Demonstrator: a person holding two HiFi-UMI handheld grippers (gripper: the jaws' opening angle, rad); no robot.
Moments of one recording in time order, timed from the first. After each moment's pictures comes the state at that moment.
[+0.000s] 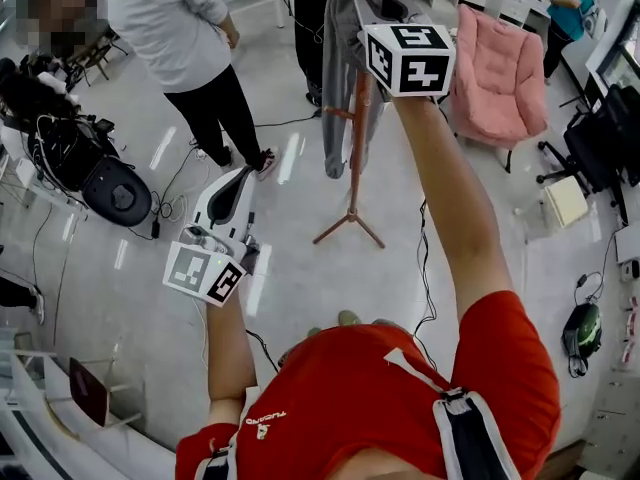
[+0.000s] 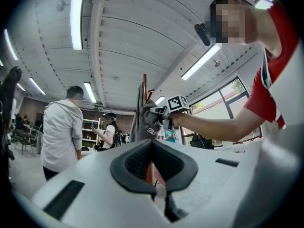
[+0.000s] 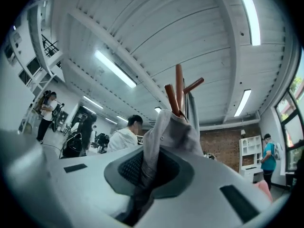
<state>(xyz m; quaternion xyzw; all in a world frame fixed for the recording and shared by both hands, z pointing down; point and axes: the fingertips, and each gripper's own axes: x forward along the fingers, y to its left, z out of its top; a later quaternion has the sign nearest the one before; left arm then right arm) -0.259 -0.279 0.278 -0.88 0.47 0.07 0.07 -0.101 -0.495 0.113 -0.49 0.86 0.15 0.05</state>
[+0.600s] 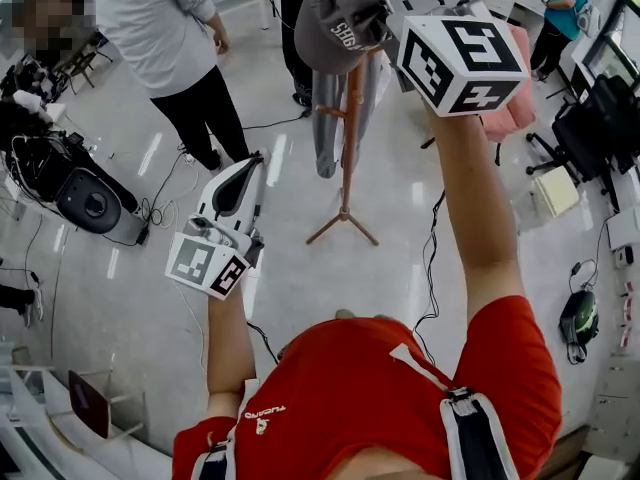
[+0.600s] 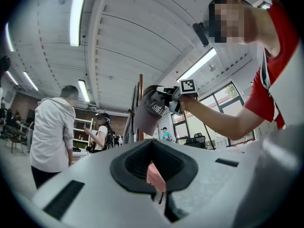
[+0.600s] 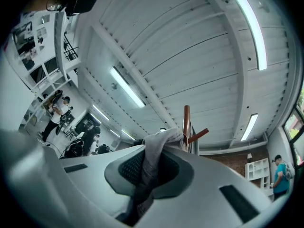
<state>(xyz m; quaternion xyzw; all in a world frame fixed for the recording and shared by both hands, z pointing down) -0.241 -0.301 0.273 -0.90 0.43 0.08 0.07 -0.088 -0.402 0.017 -0.46 0.84 0.27 0.12</state>
